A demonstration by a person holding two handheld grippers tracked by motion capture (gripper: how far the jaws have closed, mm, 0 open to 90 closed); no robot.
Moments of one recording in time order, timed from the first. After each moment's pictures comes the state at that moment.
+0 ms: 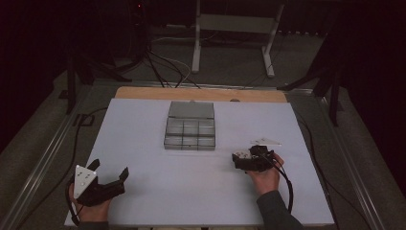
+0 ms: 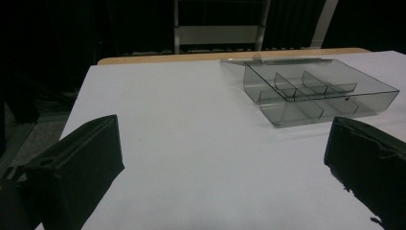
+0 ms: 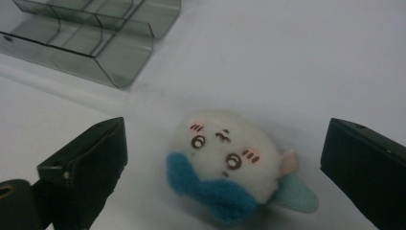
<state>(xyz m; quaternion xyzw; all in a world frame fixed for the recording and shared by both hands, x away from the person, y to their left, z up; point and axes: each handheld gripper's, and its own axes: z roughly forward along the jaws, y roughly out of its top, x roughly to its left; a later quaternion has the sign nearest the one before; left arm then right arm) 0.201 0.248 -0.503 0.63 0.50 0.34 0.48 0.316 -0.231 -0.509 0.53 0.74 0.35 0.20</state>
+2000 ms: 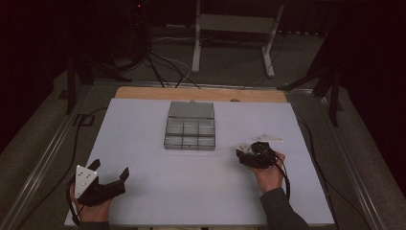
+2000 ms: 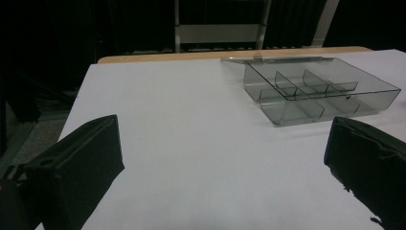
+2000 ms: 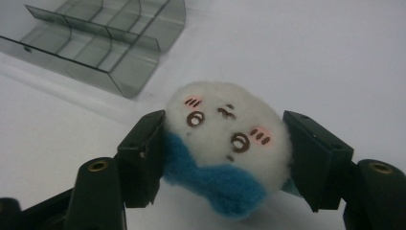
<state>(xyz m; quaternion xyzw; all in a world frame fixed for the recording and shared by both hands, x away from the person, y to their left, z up) 0.201 0.247 -0.504 0.63 0.50 0.34 0.48 0.316 -0.231 -0.486 0.52 0.76 0.35 0.20</state>
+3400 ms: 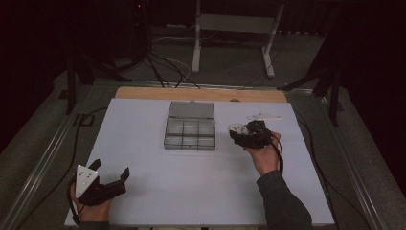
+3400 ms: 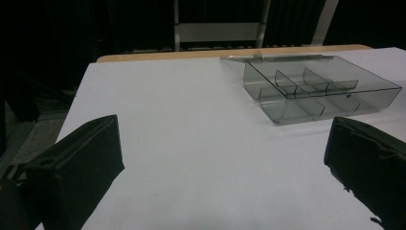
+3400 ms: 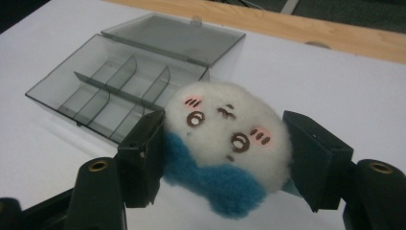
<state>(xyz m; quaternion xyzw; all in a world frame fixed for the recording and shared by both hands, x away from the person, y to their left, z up) 0.202 0.246 -0.505 0.64 0.50 0.34 0.48 0.351 -0.211 -0.432 0.49 0.76 0.39 0.20</state>
